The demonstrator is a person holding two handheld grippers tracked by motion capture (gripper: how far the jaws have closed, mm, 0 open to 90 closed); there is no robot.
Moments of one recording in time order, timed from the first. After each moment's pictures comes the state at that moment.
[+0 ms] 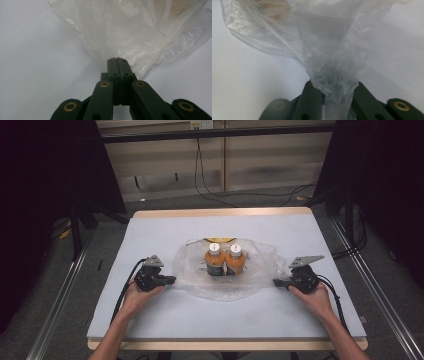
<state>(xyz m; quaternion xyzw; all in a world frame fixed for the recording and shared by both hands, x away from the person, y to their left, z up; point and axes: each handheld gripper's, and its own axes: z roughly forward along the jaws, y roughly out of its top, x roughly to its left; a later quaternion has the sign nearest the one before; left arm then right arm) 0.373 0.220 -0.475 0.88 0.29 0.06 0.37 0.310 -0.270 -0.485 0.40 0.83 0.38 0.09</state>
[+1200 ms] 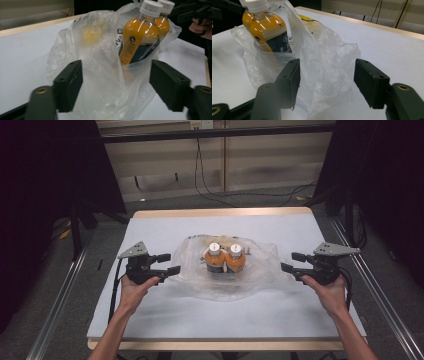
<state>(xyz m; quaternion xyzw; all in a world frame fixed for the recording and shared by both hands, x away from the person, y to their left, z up) 0.360 0.224 -0.415 0.79 0.27 0.06 0.55 0.287 -0.286 -0.410 0.41 0.74 0.49 0.19</state>
